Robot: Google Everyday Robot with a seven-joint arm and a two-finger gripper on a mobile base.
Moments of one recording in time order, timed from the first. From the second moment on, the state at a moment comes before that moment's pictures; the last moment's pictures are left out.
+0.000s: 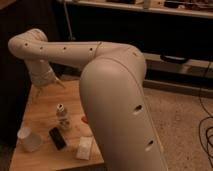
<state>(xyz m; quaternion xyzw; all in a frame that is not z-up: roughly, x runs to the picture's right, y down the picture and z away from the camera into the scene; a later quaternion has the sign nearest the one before) -0.267 0.018 0.678 -0.35 0.14 0.39 0.84</state>
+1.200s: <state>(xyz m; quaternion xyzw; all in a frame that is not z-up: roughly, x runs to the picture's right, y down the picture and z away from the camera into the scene) -0.261 0.062 0.718 -0.35 0.03 0.38 0.86</state>
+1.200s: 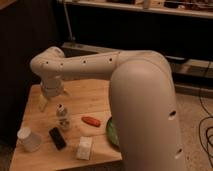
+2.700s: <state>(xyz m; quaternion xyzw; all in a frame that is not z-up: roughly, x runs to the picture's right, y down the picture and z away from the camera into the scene) -0.265 0.090 0.741 -0.36 0.03 0.37 0.85</state>
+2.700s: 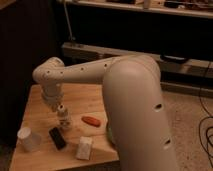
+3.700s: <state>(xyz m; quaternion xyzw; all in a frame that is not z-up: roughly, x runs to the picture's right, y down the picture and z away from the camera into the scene) -0.227 0.103 0.723 -0.35 0.02 0.39 0.85</state>
